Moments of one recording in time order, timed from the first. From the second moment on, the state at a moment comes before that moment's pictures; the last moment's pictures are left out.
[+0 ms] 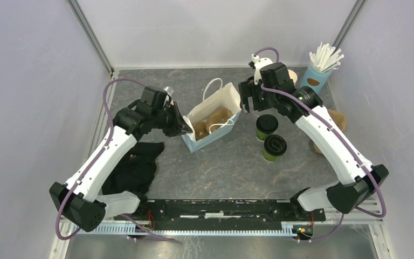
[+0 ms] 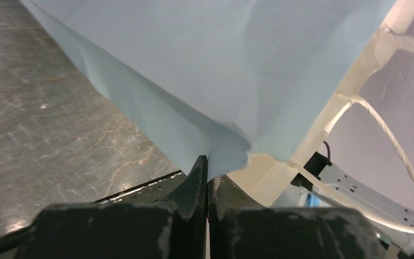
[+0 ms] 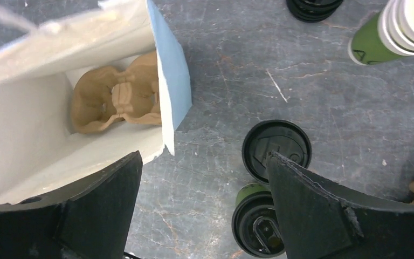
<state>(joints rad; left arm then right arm) -0.49 1.19 1.23 -0.86 0.29 -0.79 0.55 1.37 1.58 -0.89 0.13 0.18</state>
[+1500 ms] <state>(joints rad) -0.41 1.46 1.72 -1.19 -0.13 -0.60 0.46 1.29 1.40 -1.02 -0.02 0.17</state>
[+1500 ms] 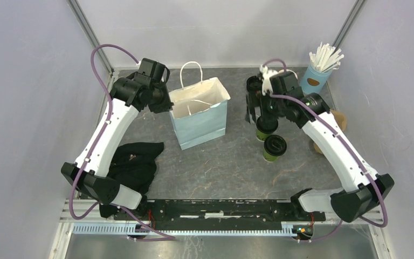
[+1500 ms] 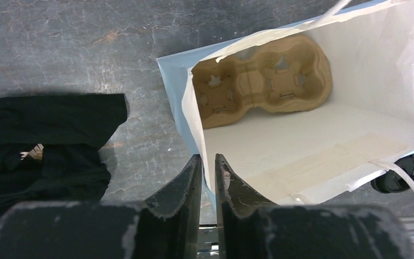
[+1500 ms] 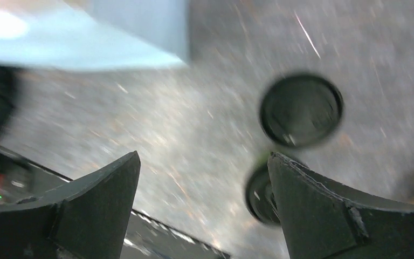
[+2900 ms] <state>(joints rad) -0.41 1.51 1.90 -1.24 -0.16 -0.51 0.71 1.34 1.57 -0.70 0.03 0.57</state>
